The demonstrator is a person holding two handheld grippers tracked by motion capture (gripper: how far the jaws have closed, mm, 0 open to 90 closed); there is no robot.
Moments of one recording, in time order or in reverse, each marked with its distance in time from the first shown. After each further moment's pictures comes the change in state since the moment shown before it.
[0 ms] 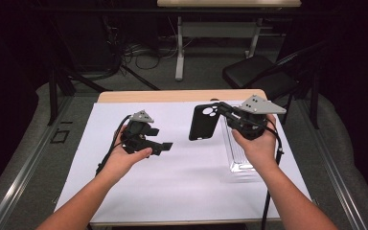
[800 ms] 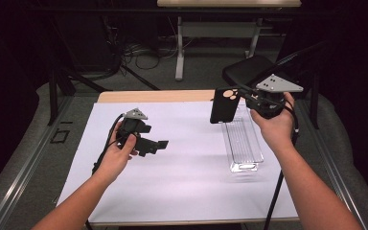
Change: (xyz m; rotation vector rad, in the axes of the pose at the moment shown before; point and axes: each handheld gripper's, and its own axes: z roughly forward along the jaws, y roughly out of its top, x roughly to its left) left arm 0.011 -0.003 -0.007 -0.019 0.039 -0.056; right arm -0.065 0.014 0.001 0.051 -0.114 -0.047
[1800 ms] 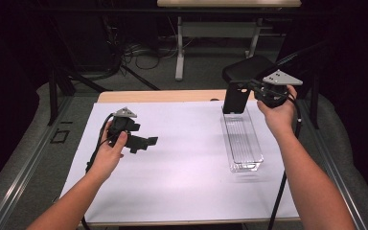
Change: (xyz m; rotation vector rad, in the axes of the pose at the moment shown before) left arm 0.029 -0.014 -0.006 -0.010 0.070 -0.057; right arm -0.059 -0.038 0.042 0.028 -0.104 0.005
